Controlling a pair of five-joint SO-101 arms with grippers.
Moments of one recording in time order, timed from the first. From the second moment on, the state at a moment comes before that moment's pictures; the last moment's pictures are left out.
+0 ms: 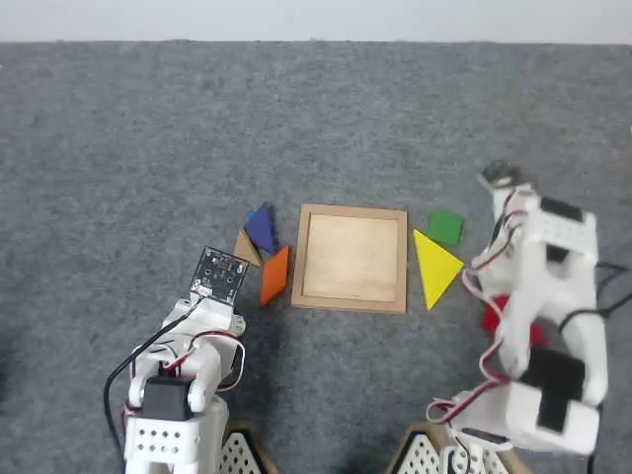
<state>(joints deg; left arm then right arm) -1.9 -102.9 97.2 72.0 -9.0 14.1 -4.1 34.4 68.8 31.9</state>
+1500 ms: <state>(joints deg) -1.9 -102.9 97.2 72.0 -9.0 14.4 0.2 40.6 63.5 39.1</state>
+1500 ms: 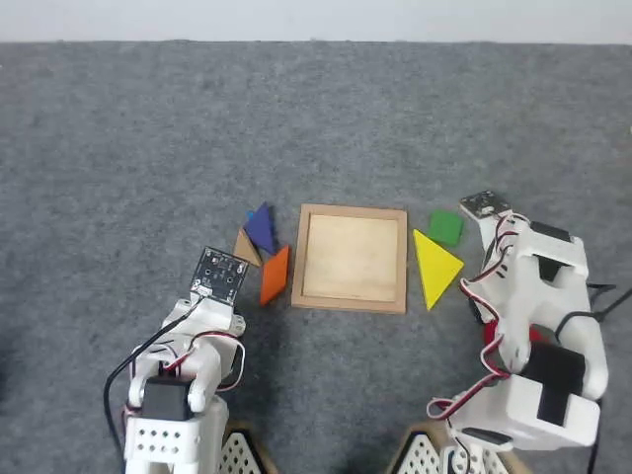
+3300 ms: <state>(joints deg) -1.9 -102.9 97.2 72.0 -9.0 22.7 0.0 43.1 61.5 42.4</state>
